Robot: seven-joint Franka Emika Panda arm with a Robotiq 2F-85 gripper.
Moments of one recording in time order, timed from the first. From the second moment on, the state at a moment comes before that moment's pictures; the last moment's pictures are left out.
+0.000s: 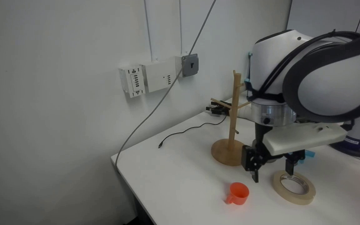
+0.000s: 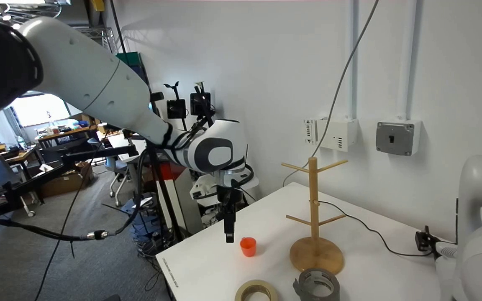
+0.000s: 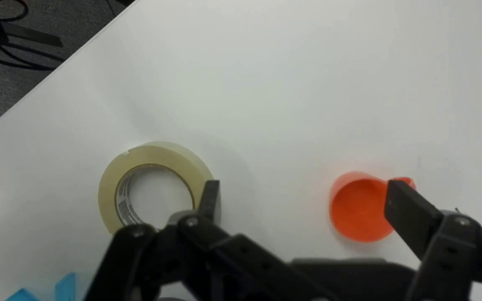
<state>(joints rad) 0.12 0.36 0.07 -2.02 -0.02 2.21 0.80</state>
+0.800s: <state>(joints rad) 0.13 0.44 0.03 -2.02 -0.02 2.43 0.64</state>
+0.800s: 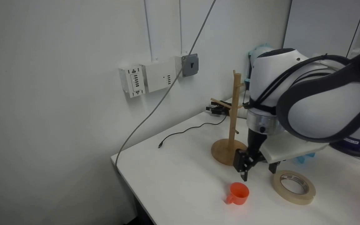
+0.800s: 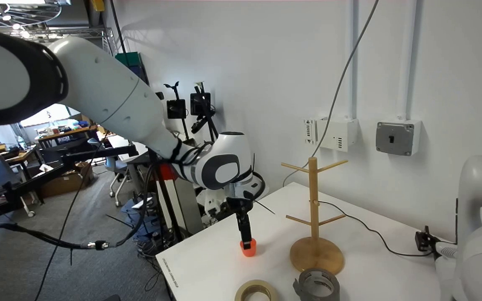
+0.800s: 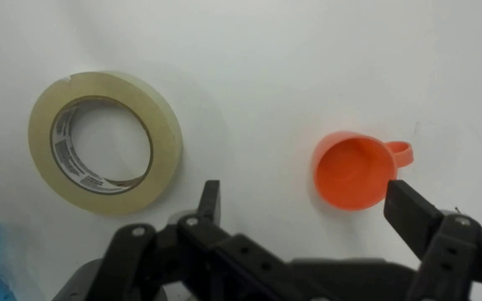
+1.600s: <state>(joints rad) 0.12 0.56 0.03 -1.95 0.05 2.44 0.42</state>
